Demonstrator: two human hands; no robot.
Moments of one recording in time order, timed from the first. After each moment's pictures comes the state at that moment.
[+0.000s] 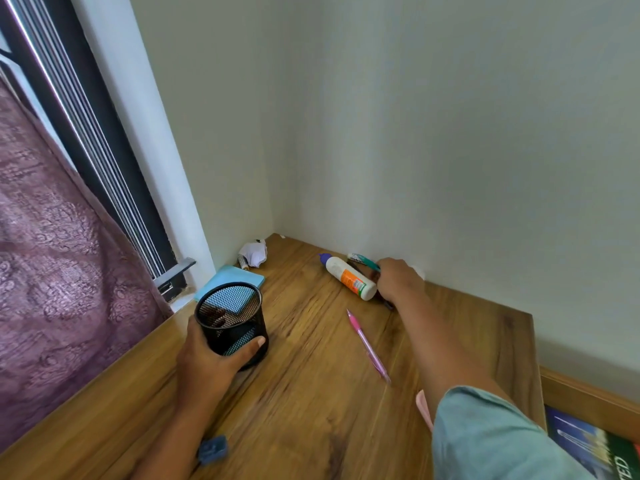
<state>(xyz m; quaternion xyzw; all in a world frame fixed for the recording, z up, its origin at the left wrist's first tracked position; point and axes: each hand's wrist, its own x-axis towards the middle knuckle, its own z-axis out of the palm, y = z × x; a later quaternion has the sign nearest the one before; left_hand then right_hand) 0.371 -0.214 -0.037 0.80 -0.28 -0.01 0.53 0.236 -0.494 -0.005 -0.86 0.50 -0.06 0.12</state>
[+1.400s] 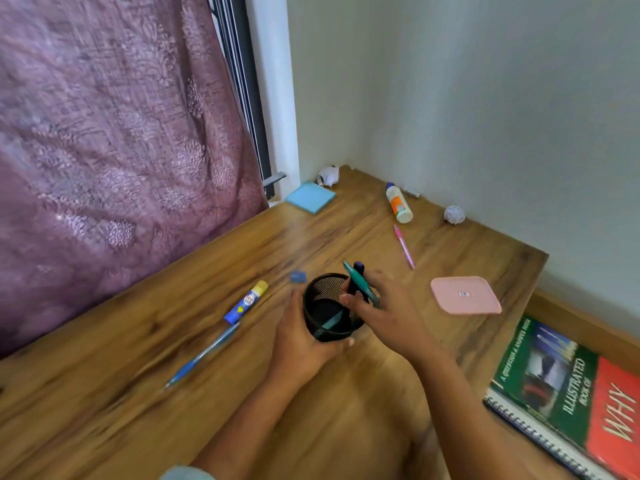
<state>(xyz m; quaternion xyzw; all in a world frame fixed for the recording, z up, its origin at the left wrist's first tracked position) 0.180 -0.076 -0.015 0.78 -0.32 -0.07 0.53 0.096 -0.214 0.041 -0.85 0.18 -0.18 0.45</state>
